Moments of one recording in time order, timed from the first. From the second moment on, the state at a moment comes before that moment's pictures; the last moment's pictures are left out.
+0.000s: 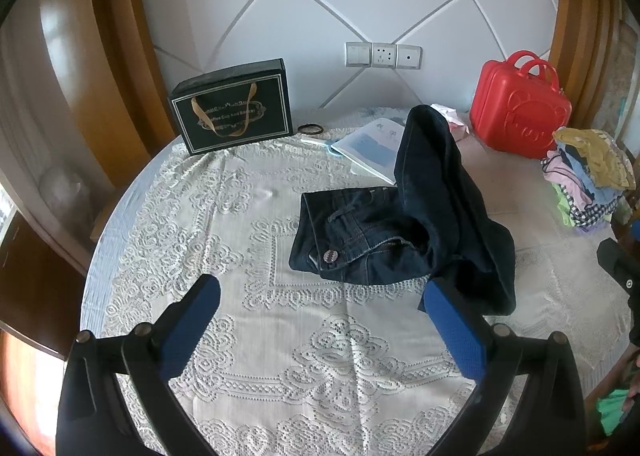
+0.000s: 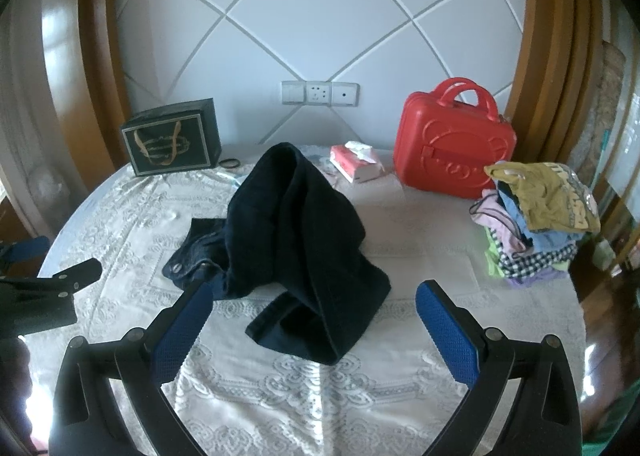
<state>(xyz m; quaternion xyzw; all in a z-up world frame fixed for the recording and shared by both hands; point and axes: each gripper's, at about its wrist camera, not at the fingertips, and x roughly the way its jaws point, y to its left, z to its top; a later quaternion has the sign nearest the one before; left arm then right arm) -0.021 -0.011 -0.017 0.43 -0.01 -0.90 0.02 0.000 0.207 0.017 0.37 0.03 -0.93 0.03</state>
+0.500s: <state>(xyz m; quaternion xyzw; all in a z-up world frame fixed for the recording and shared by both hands) -0.029 -0.012 -0.027 0.44 -0.01 -0.90 0.01 -0.009 0.209 0.010 0.38 0.03 -0.93 0.03</state>
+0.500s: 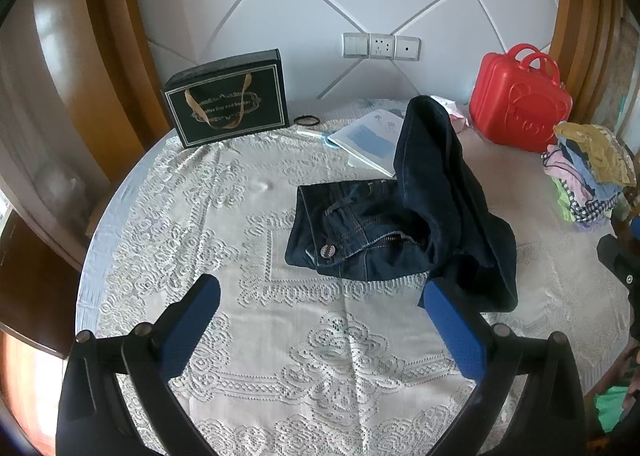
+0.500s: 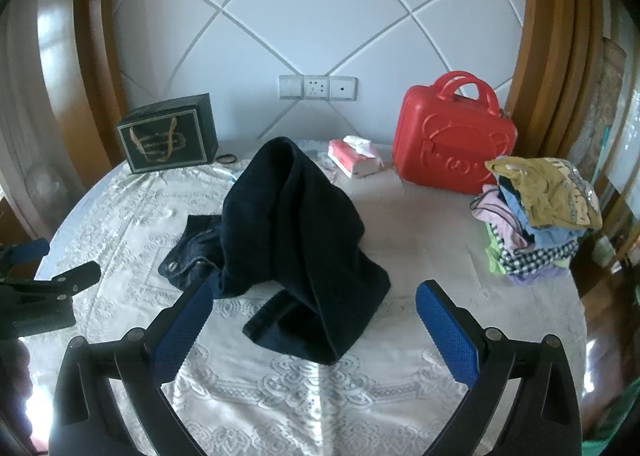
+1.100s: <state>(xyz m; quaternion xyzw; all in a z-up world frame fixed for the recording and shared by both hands) -0.105 -0.042 -0.115 0.48 0.01 -0.88 0.03 -0.077 0.235 -0.060 0.46 0.00 -0.89 0.00</state>
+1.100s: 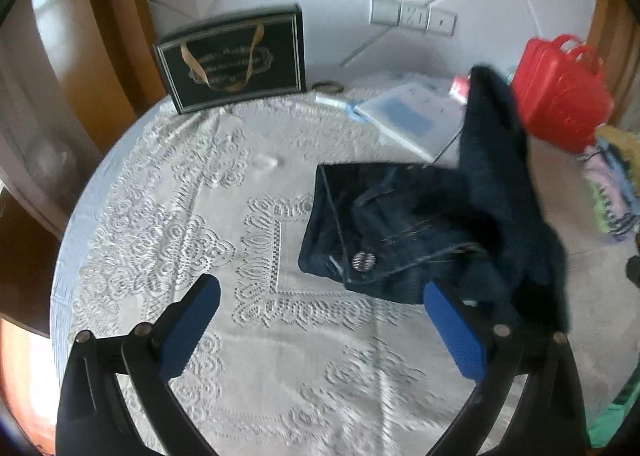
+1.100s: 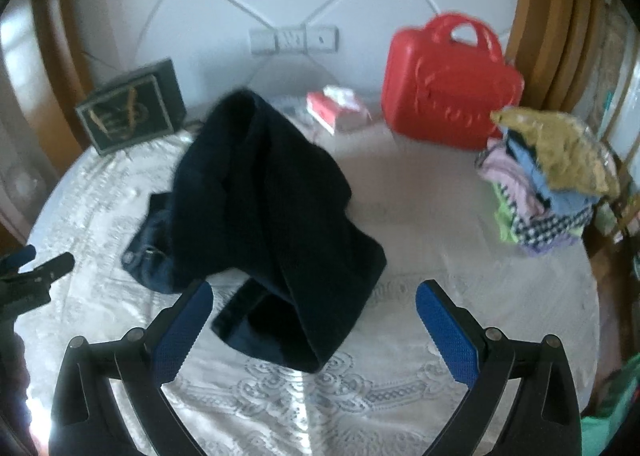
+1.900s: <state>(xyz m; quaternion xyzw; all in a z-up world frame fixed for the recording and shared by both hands) -0.197 -0.030 -0.236 0.53 0.05 -0.84 -0.05 -0.143 0.244 -0.212 0.56 0.02 -0.83 0.00</state>
